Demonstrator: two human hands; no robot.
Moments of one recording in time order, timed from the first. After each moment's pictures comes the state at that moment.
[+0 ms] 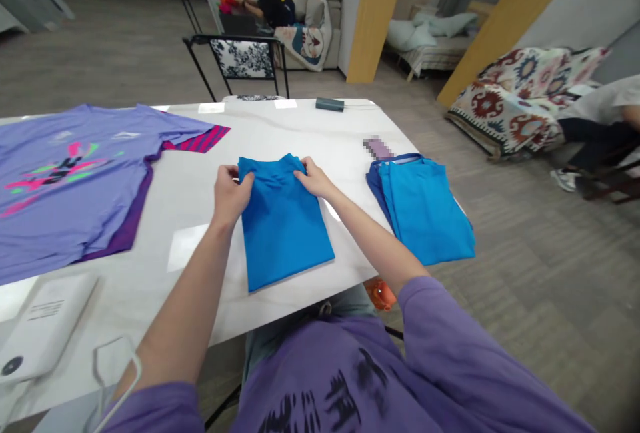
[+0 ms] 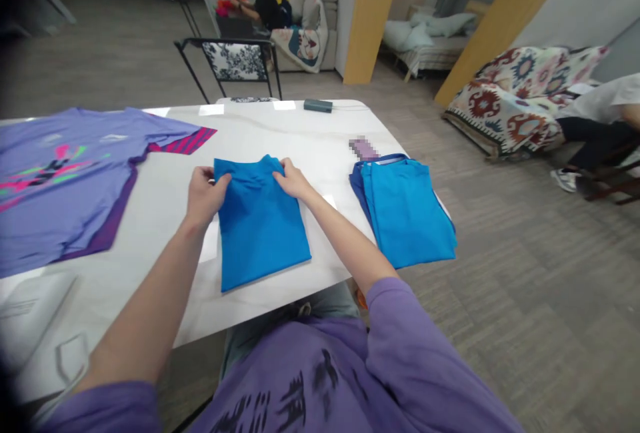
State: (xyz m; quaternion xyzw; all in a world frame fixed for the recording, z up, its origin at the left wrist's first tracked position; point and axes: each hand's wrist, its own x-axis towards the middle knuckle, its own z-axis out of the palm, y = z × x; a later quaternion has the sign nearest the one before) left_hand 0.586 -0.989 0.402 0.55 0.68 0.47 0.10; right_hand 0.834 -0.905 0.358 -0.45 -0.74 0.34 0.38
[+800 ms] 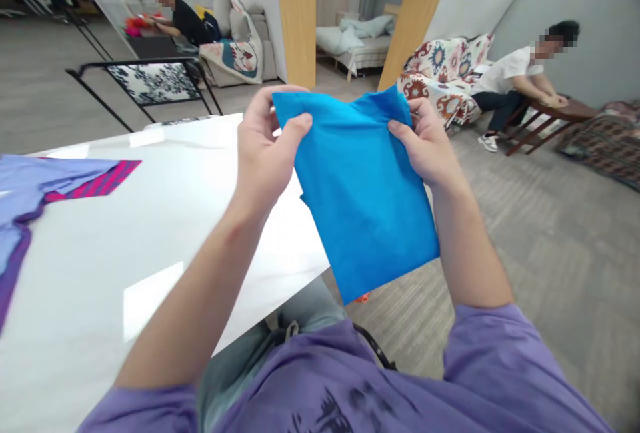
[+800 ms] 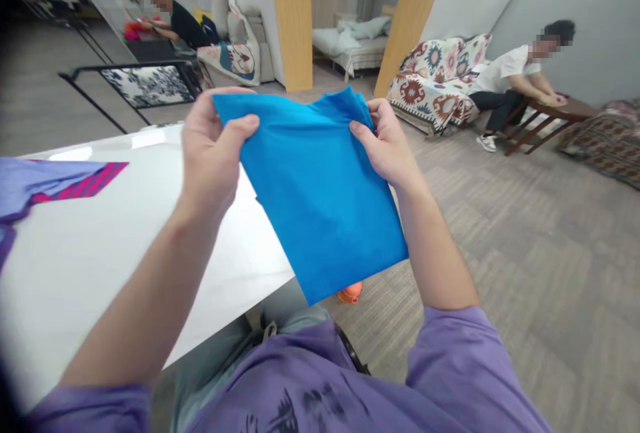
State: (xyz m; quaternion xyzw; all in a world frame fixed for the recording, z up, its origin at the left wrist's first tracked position) left_hand 0.921 -1.055 0.523 0.73 0.18 0.61 0.26; right_hand 1.233 -1.094 0.469 -0.40 -0.64 0.15 0.63
